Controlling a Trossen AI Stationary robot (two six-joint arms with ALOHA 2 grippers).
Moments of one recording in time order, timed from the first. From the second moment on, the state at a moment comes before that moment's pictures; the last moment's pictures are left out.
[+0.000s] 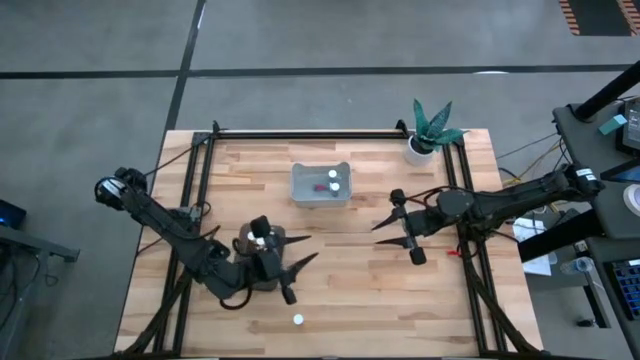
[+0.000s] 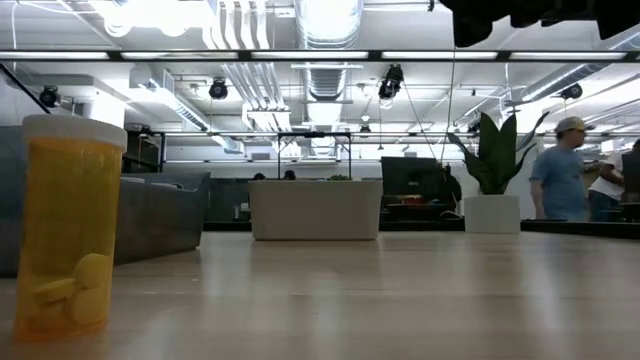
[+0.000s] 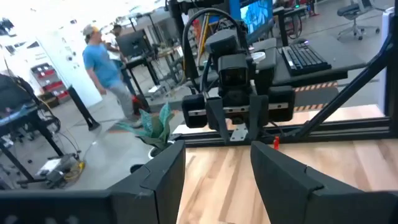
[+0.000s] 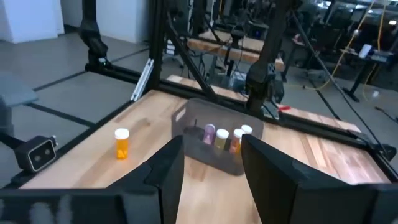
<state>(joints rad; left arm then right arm) -0.65 1.46 1.22 0.18 -1.07 0.19 0.19 0.94 0.49 0.34 -0.11 -0.20</state>
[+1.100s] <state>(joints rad) -0.54 1.75 1.51 -0.71 0.31 -1.32 0.19 0.87 0.47 0.30 -0.11 -0.21</state>
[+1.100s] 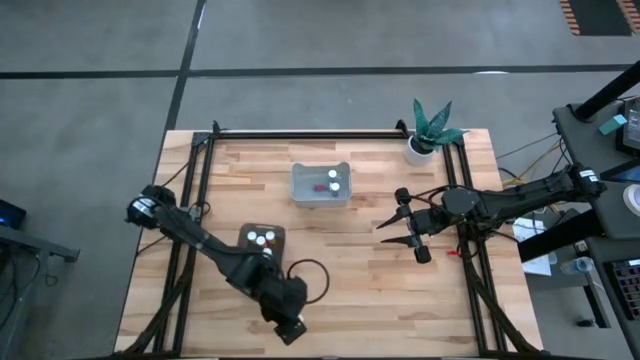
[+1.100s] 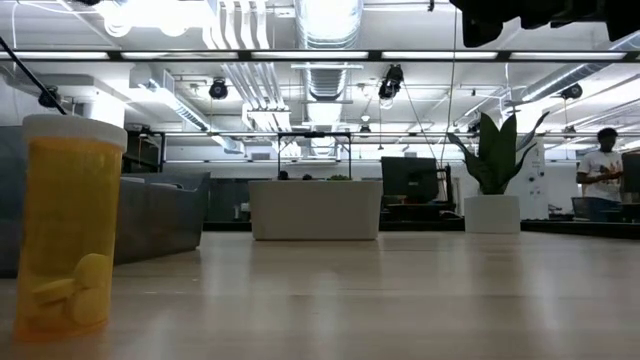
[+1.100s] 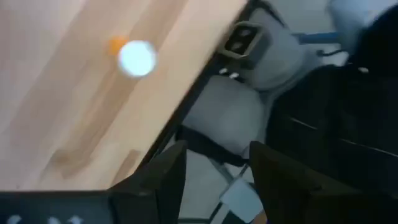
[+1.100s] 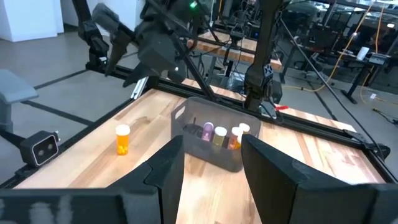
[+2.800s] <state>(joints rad) -0.67 2.14 1.95 -1.15 -0.17 -0.67 0.18 0.87 0.47 0.29 -0.10 -0.26</state>
